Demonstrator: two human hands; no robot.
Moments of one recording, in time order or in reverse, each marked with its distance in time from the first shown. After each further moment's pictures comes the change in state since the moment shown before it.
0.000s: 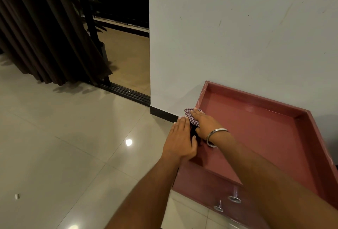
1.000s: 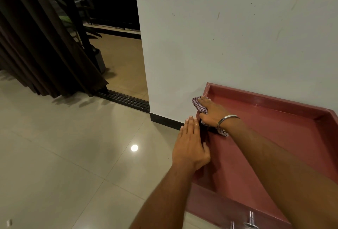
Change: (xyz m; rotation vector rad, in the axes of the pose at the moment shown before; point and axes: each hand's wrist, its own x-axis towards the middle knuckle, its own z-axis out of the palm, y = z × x) left_hand 0.051 0.009 0.025 0.072 -0.058 -0.044; right_hand 0.076 0.052 -0.020 0.141 0.052 0.055
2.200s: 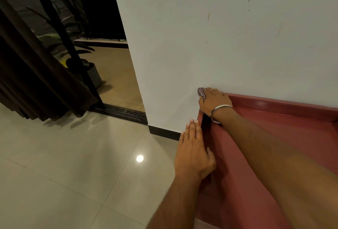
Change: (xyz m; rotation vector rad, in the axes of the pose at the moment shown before) left_hand 0.047 0.004 0.007 -0.003 0.013 -0.010; right_hand 0.104 0.046 -0.003 -0.215 0.264 0.201
